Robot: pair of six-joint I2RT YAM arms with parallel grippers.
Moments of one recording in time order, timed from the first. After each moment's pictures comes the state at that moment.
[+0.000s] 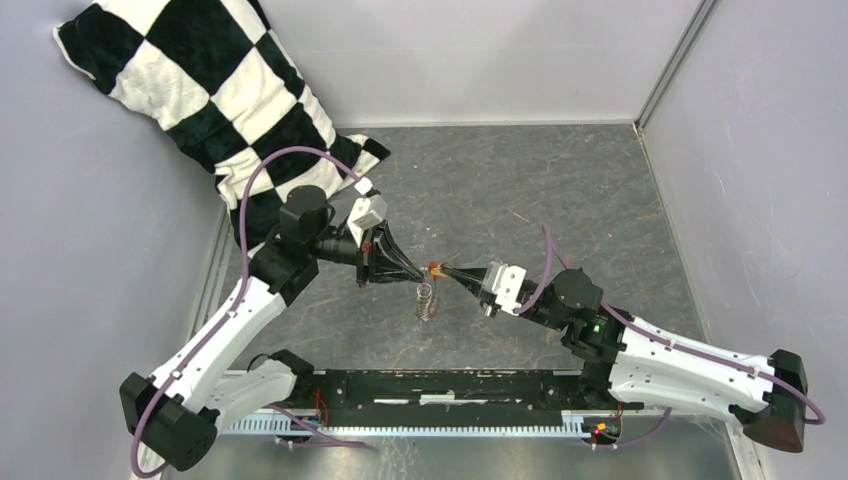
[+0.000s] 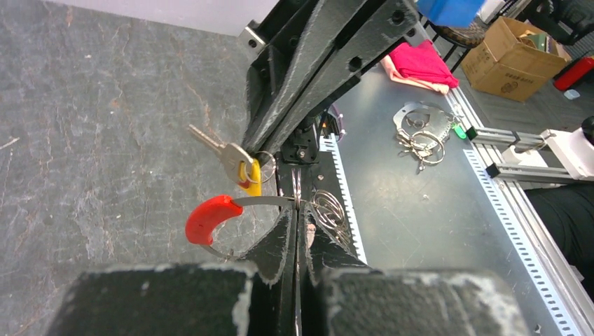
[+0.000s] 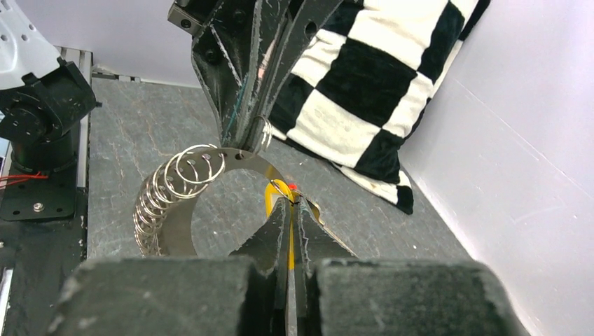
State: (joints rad) left arm -0.51 0.99 0.89 -0.12 1.21 -0.07; right arm 1.11 0.79 0.57 0.35 -0.09 -0.40
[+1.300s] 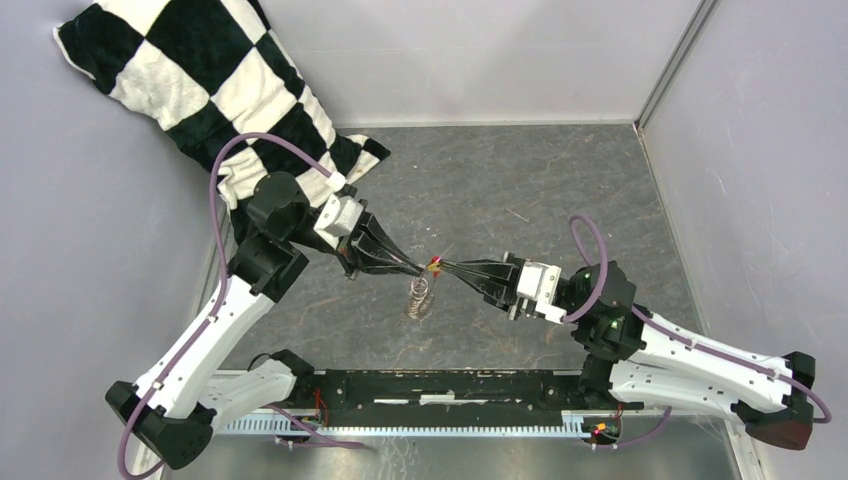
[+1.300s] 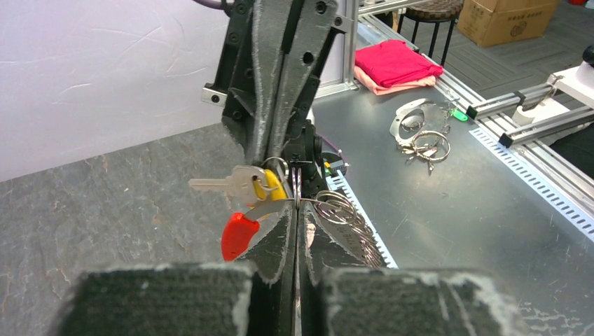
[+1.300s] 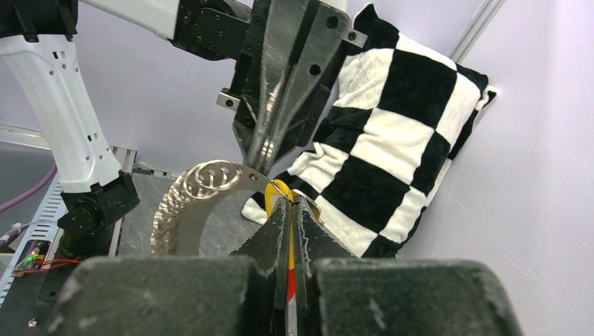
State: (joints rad) left arm -0.56 0.97 1.09 0.02 1.35 -0.03; right arm 1.14 0.77 0.73 0.40 -0.24 -0.39
